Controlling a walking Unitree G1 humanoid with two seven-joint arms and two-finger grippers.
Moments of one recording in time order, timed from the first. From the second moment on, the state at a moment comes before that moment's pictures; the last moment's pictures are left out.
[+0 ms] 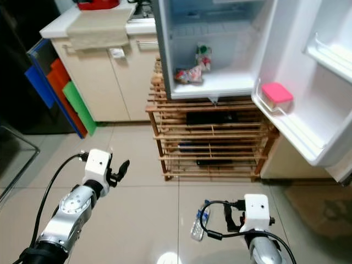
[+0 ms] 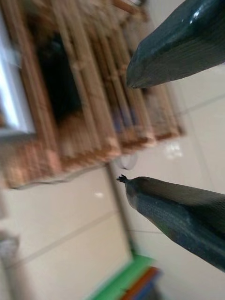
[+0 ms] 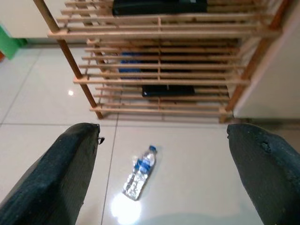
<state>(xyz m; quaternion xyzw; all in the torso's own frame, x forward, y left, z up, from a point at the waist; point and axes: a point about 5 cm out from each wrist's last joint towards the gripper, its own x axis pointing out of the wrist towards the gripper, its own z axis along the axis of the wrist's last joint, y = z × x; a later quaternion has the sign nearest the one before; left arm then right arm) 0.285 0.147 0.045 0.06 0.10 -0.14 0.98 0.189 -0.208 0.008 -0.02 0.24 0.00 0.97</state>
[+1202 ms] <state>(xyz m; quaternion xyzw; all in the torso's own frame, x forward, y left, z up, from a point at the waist) 0.243 0.165 -0.049 0.22 0.44 -0.23 0.84 0.123 -0.358 -0.040 -0.11 0.41 -0.39 0.82</state>
